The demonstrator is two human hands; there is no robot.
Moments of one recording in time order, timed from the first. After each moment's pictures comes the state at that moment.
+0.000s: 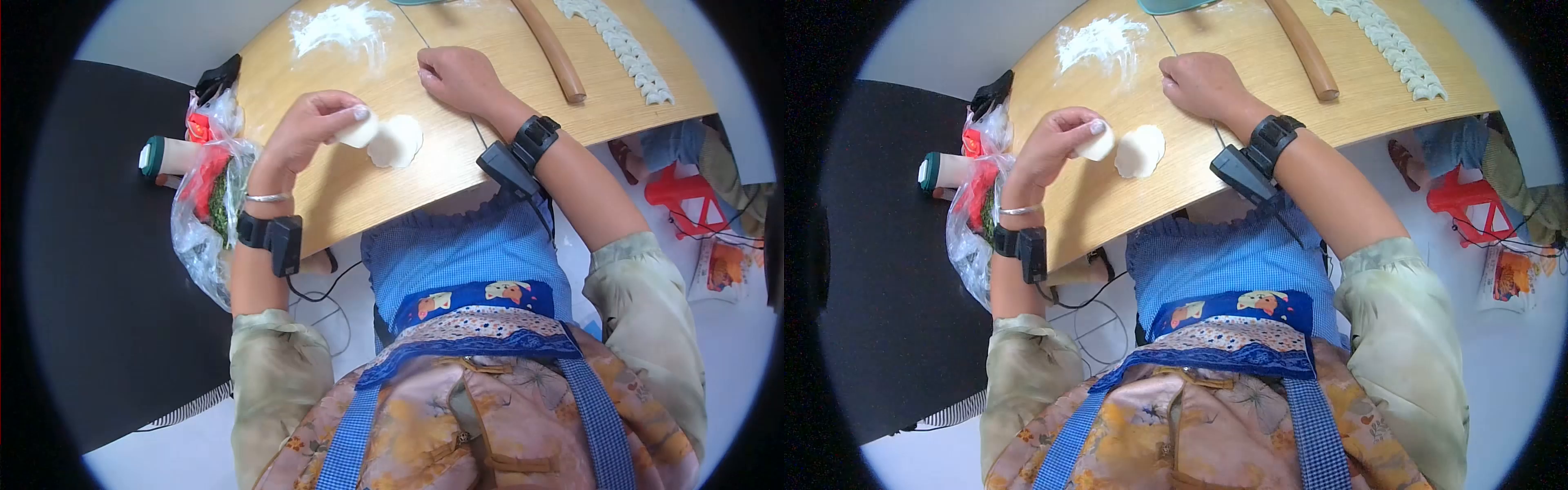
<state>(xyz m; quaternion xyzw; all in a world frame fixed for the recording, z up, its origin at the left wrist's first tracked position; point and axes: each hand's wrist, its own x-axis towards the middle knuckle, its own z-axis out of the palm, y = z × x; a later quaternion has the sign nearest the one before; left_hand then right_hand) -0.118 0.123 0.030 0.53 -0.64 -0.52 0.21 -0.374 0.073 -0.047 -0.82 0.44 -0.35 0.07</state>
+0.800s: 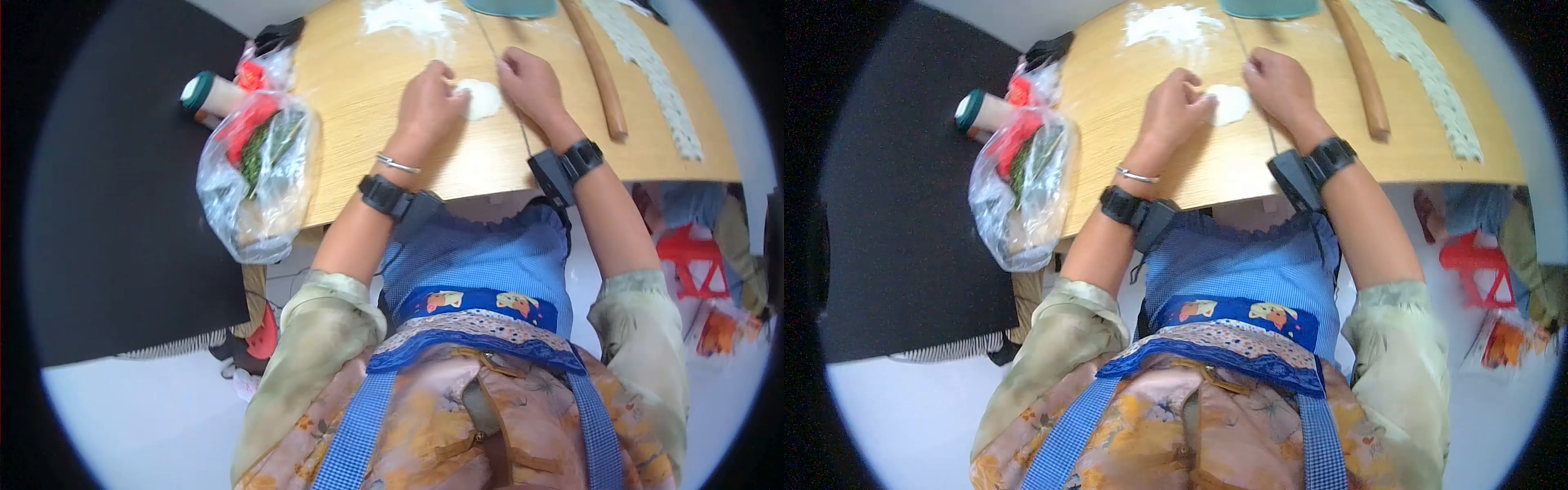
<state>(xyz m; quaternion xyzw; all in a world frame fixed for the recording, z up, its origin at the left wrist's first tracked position) -0.199 0.129 -0.023 0.63 -0.70 -0.11 0.32 -0.379 0.071 -0.043 -0.73 0.52 -0.40 0.18</state>
